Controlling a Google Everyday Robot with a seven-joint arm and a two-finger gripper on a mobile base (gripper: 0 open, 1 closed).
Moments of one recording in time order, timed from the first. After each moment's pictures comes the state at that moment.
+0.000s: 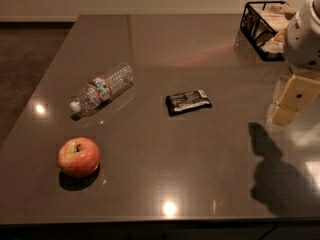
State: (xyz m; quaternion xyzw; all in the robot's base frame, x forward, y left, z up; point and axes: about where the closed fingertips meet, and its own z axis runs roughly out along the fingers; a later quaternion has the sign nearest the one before) arm 0.438 -0.217 0.976 -0.60 0.78 -0.03 0.16
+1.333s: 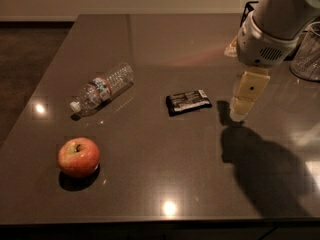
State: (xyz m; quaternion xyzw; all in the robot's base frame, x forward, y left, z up) arm 0.499 -0.179 0.936 -0.64 0.75 0.00 0.14
